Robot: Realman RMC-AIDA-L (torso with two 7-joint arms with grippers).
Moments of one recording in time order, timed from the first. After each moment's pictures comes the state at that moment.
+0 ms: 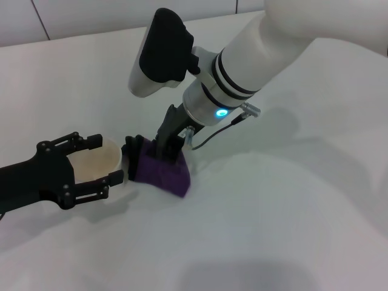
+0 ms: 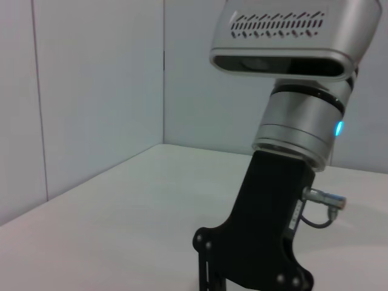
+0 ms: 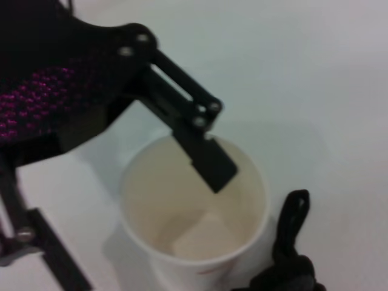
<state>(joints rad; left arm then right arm) -0.38 -2.07 0.83 0.70 1.85 1.58 -1.14 1.02 2.03 -1.94 -0.82 -2.02 -0.94 2.35</state>
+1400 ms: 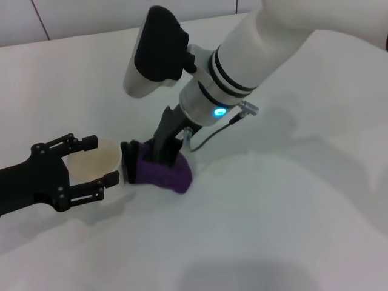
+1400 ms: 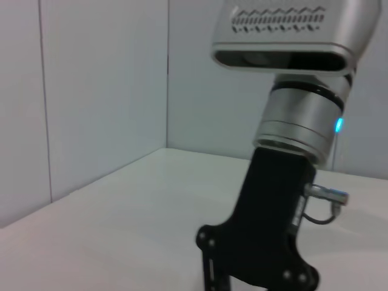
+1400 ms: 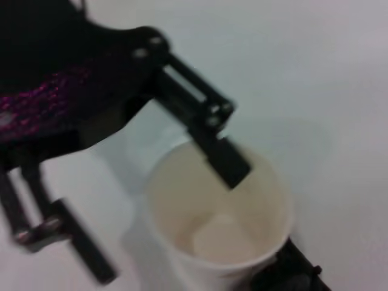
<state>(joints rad) -0.36 -2.07 0.82 0.70 1.84 1.60 -1.14 1.03 2.03 -1.92 -0.84 -2.02 -1.00 2.33</state>
